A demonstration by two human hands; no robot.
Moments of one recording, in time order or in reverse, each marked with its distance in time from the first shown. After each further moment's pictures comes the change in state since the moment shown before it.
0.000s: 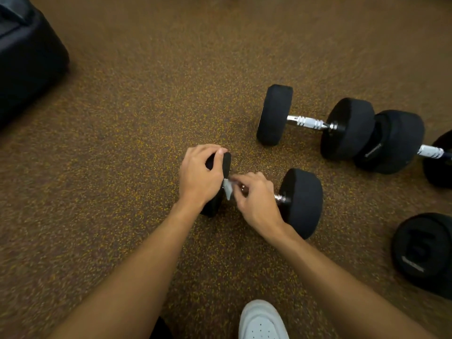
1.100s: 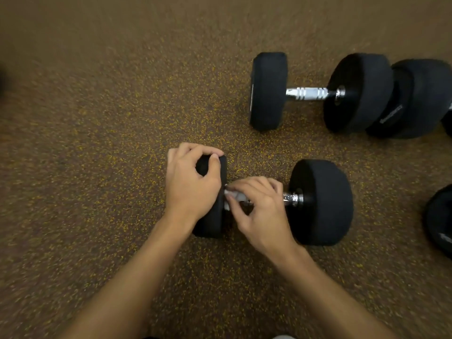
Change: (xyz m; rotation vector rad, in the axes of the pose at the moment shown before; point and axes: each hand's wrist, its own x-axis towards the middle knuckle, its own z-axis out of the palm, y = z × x) left_hand 0.031 -0.013 0.001 -0.018 -0.178 0.036; right_hand -0.003 0.009 0.039 -0.009 0.235 0.019
